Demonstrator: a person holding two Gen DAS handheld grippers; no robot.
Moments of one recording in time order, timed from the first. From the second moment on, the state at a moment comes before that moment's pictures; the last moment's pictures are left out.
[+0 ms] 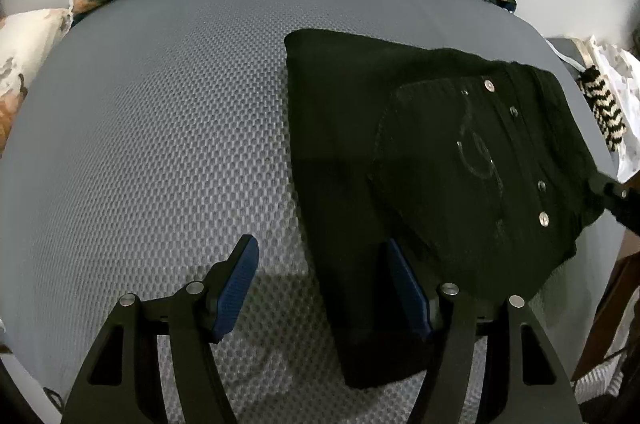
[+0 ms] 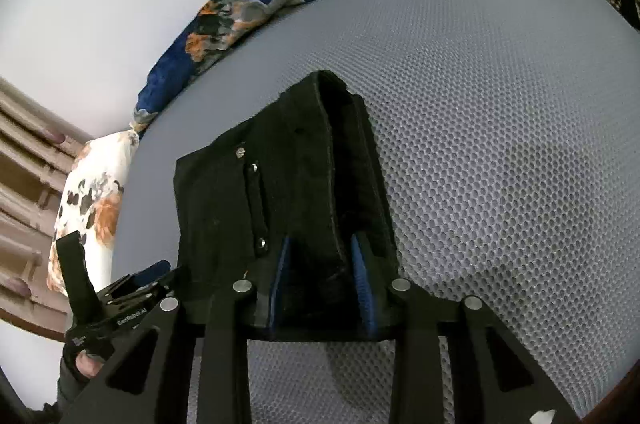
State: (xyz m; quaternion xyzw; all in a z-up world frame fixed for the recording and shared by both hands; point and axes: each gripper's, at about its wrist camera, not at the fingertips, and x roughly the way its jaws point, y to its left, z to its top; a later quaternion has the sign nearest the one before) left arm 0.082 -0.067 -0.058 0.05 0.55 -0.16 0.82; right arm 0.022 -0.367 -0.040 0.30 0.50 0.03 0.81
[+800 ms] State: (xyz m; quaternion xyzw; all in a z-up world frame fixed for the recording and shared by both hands) left arm 0.073 -0.076 -0.056 0.09 0.54 -0.18 0.82; right arm 0.004 -0.359 -0.039 0.27 0.51 -0.01 0.82
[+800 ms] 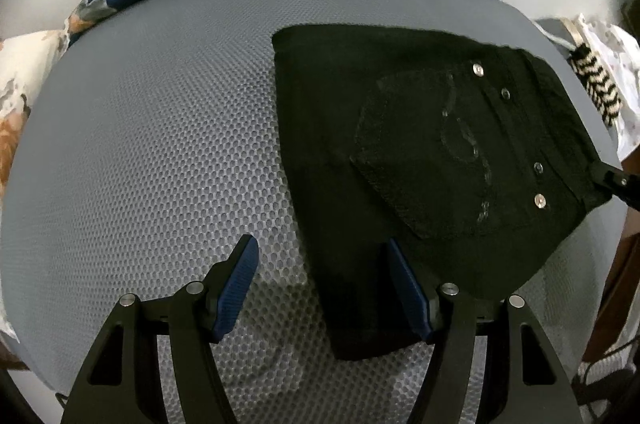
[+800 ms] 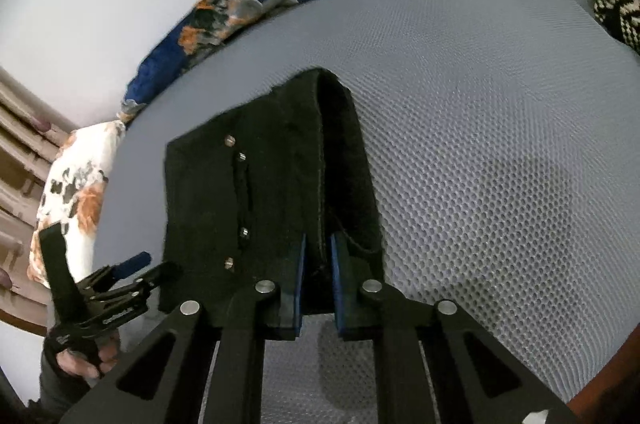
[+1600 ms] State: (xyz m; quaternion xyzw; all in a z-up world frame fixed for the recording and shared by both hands) left arm 0.073 -0.076 -0.062 0.09 0.53 -0.16 0.83; right arm 0.018 -0.355 -0.043 0.22 0.53 -0.03 0.82
